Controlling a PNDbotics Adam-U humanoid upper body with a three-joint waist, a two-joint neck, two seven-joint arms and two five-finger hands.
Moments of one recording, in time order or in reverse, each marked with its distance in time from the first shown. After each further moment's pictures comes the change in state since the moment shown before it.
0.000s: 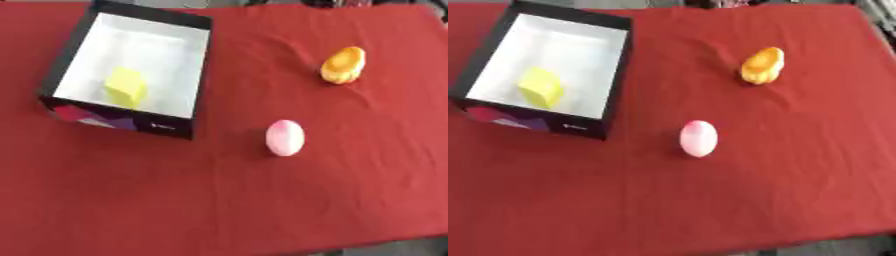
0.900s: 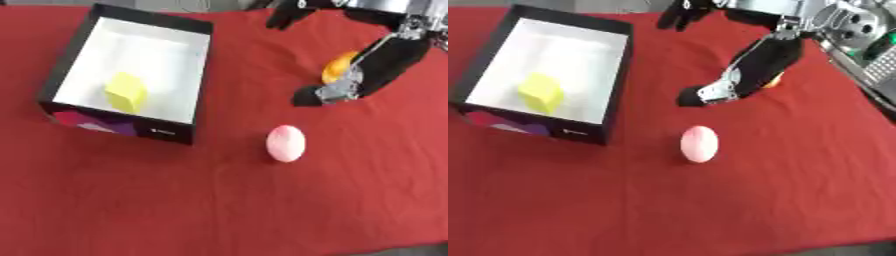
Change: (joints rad) left arm 0.196 -0.145 0.015 -0.186 -0.169 0.032 0.043; right arm 0.087 -0.002 0.101 -0.024 0.061 -0.072 0.098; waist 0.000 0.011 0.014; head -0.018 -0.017
